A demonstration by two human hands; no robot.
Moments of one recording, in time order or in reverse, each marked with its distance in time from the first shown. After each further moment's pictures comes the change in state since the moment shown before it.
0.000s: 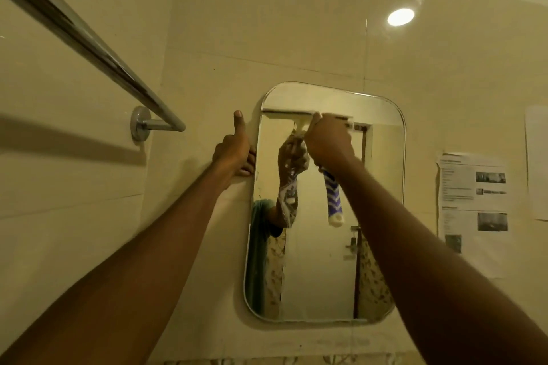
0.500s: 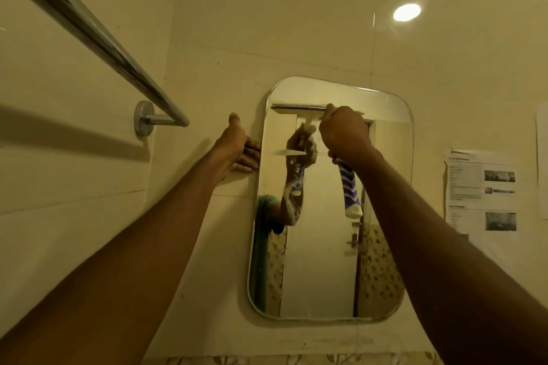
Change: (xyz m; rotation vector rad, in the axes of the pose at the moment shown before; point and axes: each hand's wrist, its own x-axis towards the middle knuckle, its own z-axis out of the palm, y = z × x) left_hand -0.002 0.007 -0.013 -0.107 -0.165 -0.138; right_hand -0.004 -0.003 -0.017 -0.016 0.006 -0.014
